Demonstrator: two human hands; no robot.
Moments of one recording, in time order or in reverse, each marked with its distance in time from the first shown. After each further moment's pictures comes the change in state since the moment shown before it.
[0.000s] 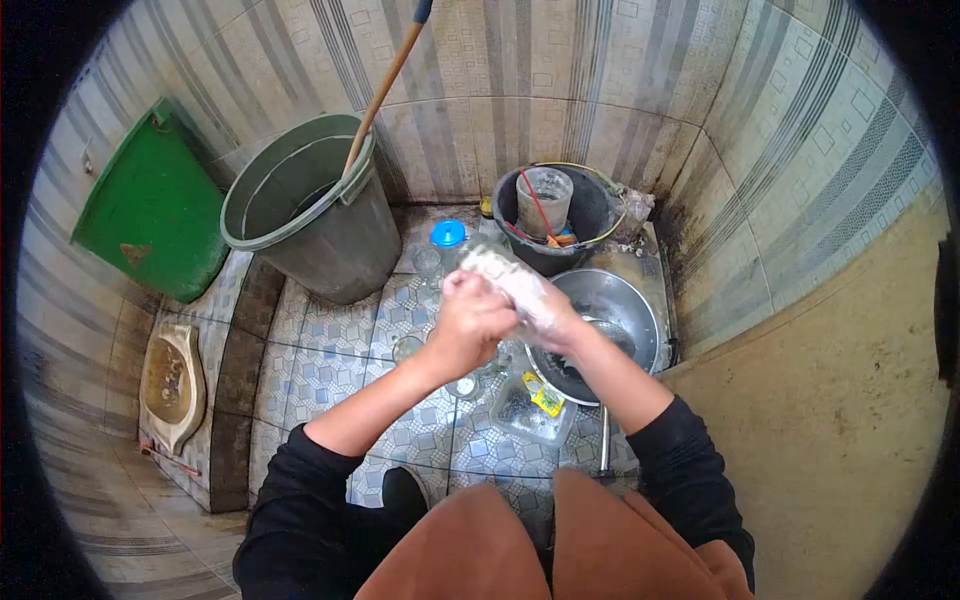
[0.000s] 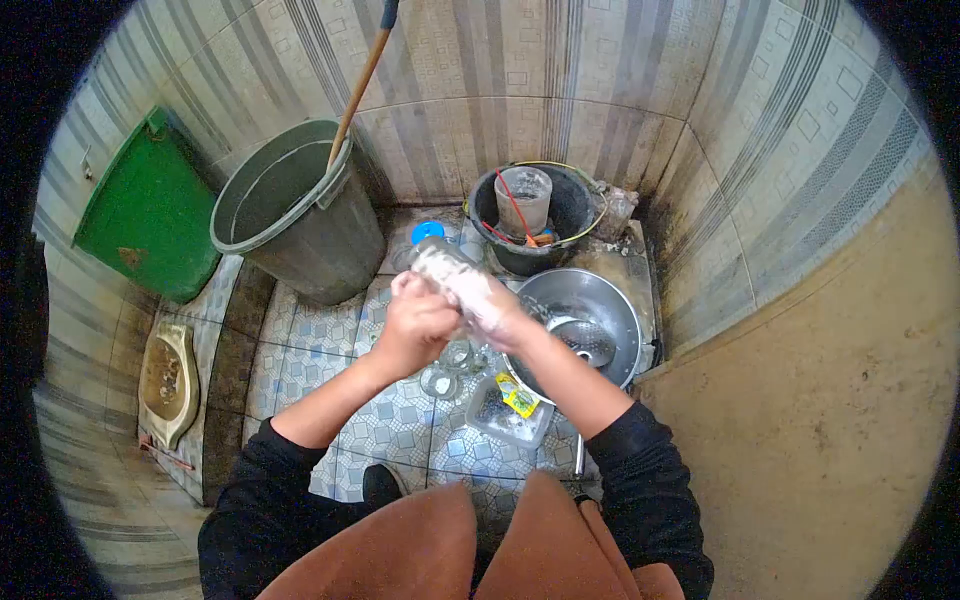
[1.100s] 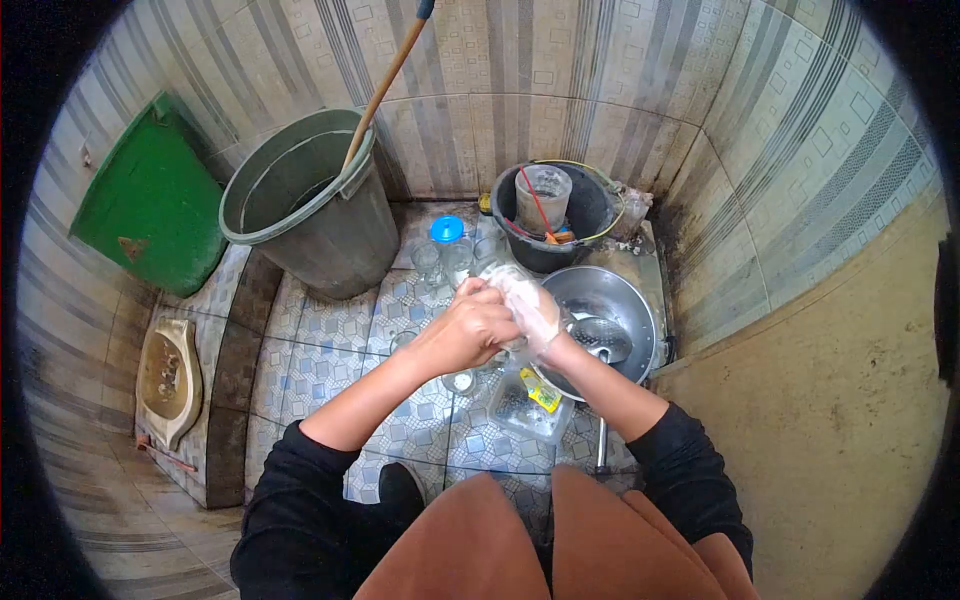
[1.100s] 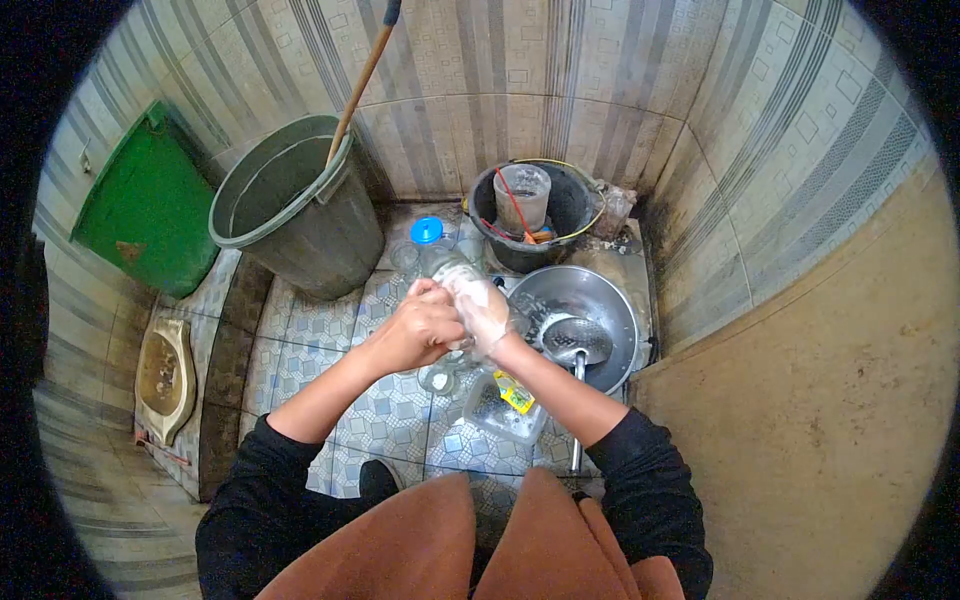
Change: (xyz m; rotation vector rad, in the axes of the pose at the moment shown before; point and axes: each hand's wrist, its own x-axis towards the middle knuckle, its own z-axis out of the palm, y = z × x) left_hand -0.006 -0.007 -0.003 -0.205 -0.243 0.080; right_hand -0.019 0.015 0.010 0.275 0.250 0.164
